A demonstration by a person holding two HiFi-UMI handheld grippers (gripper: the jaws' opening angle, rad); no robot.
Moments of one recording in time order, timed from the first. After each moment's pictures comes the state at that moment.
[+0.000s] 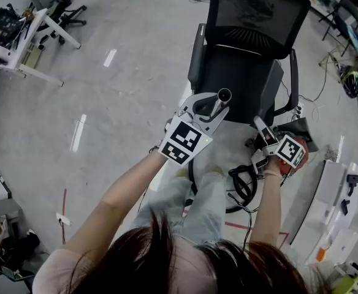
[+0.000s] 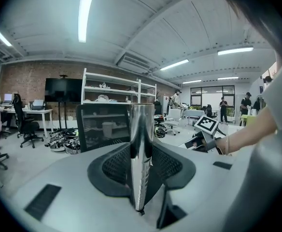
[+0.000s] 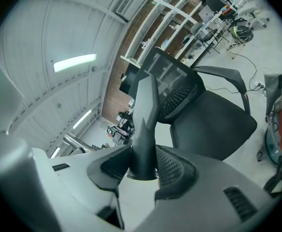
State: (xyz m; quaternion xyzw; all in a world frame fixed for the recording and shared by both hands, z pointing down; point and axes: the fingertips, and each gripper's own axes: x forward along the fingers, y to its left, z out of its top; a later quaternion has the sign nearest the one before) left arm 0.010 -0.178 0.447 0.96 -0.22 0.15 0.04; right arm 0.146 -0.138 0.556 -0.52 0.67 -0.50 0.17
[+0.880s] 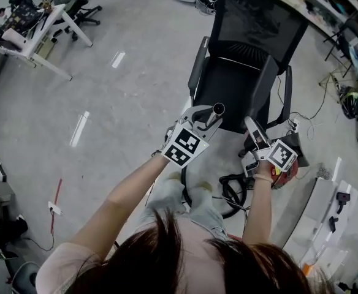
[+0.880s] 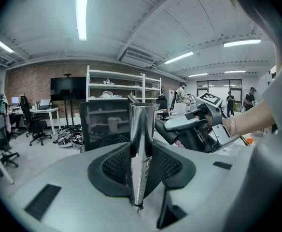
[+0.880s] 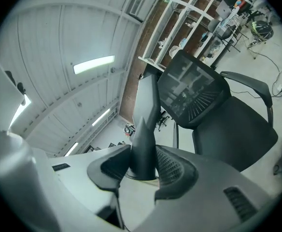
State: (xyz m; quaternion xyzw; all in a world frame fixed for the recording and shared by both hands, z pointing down) left arm 0.030 -0.145 0.440 0.95 -0.26 0.18 0.04; right arm 0.135 -0.137 0.456 -0.46 0.74 -0.46 0.20
